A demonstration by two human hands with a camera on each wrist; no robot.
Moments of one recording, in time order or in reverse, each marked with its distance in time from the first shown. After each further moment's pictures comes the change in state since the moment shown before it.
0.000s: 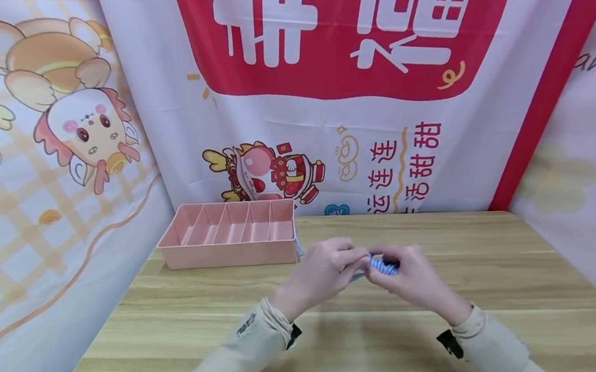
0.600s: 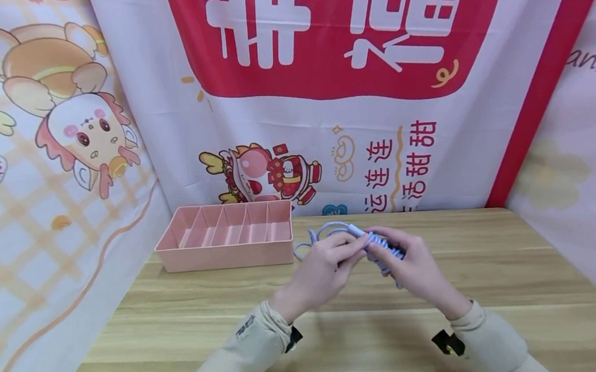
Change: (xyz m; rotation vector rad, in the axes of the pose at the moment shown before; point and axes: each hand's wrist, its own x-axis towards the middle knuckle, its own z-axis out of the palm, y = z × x) left_hand 0.002 0.002 0.008 -0.125 0.098 -0.039; right_hand 0.002 -0.005 -0.012 0.283 0.089 0.139
